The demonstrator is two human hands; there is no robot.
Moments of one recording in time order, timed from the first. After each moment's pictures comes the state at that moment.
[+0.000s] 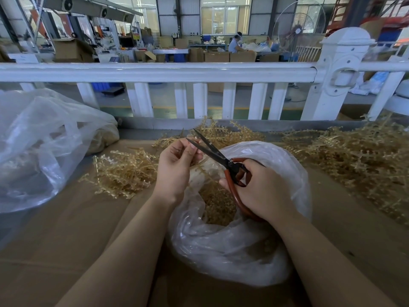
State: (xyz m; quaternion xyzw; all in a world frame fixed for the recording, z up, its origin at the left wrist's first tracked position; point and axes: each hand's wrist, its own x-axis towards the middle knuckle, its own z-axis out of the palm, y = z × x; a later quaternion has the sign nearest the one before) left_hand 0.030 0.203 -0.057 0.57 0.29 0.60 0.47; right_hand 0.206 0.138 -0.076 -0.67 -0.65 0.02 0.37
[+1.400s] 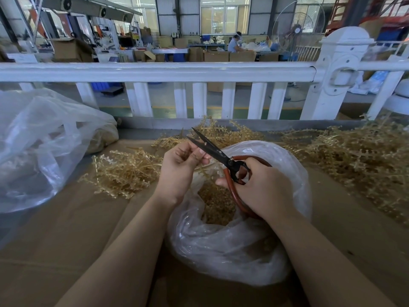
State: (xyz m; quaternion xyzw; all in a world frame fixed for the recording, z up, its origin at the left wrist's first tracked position) left_hand 0.028 0.198 -0.054 0.62 0.29 0.55 0.47; right_hand 0.201 0.134 -0.072 -0.67 -0.64 -0.03 0.38
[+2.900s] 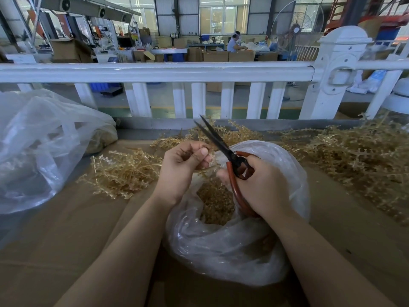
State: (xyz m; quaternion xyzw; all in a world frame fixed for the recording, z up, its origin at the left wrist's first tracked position) left_hand 0.029 0.201 -0.054 0.63 0.26 0.54 0.48; right_hand 0.199 0.137 -0.073 -0.67 -0.60 0.00 0.44
